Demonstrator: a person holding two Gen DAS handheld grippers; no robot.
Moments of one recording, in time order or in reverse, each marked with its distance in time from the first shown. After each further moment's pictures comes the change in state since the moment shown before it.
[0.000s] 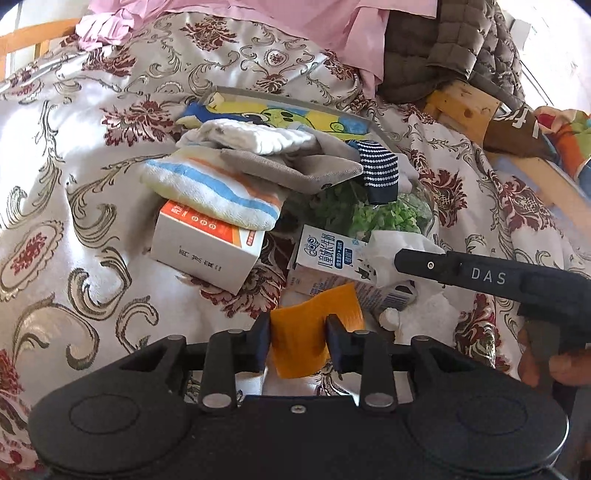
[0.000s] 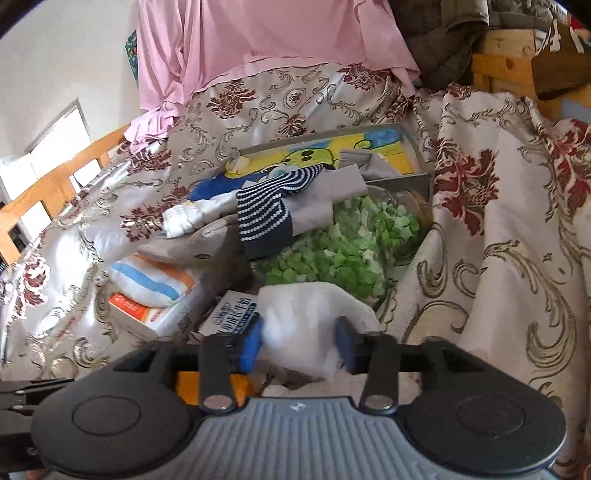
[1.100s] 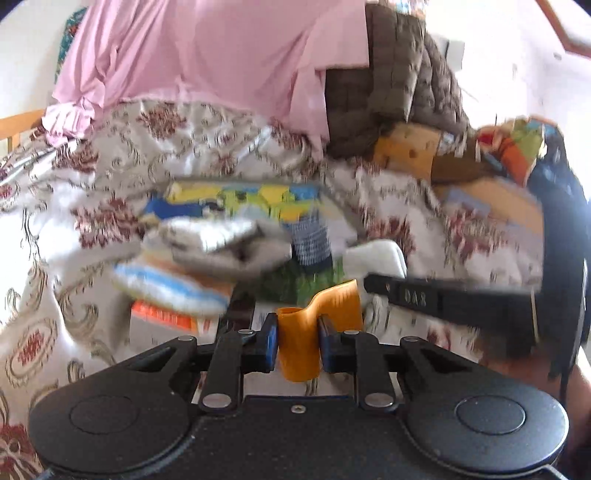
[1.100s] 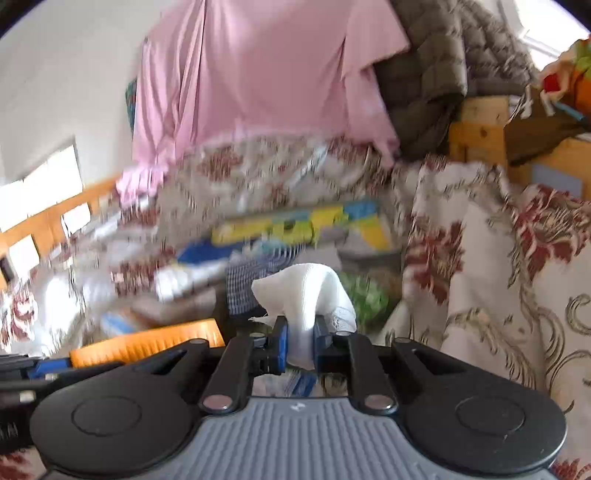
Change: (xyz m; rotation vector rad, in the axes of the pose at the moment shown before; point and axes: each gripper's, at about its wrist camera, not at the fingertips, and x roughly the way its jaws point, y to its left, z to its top) left arm -0.044 -0.042 0.011 0.166 -0.243 -0.051; right arm -0.037 -0.003 0.011 -0.004 -0.282 -0.062
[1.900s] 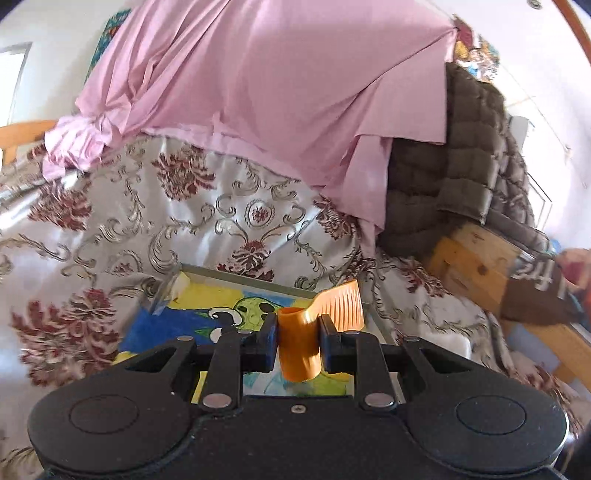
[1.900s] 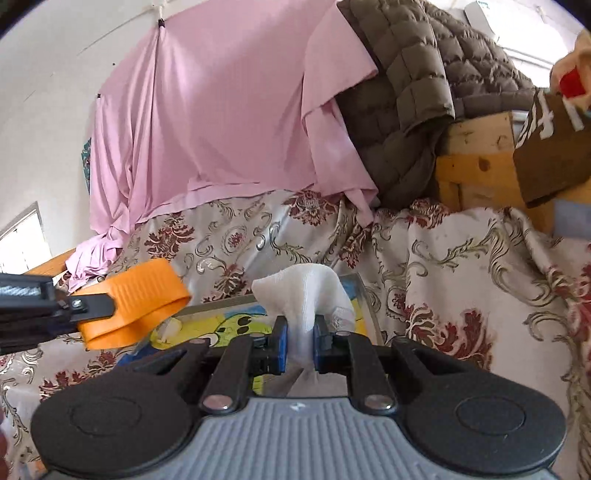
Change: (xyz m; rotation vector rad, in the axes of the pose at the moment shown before) left arm 0.158 0.054 0.157 -0.180 -0.142 0.074; right arm 0.153 -0.053 0.077 0.091 -0.098 -0.044
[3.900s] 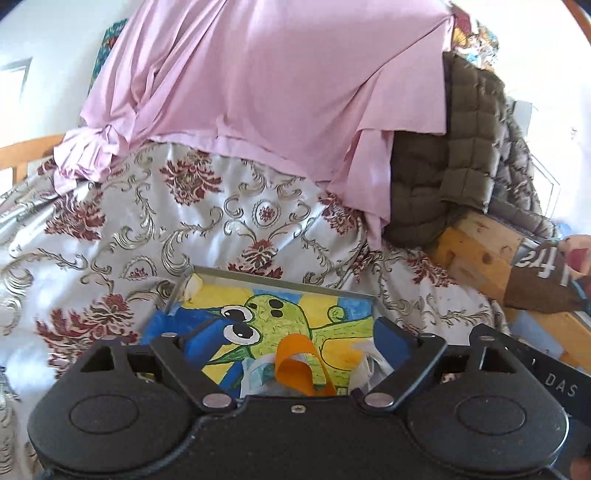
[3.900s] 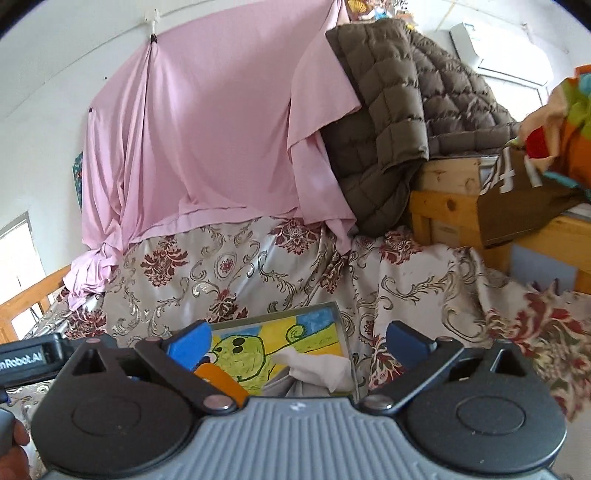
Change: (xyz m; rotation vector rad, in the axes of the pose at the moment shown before) left arm -0.043 -0.017 0.003 0.060 0.010 0.051; right arm -0.098 0.019 0.042 -0.001 -0.053 -0.072
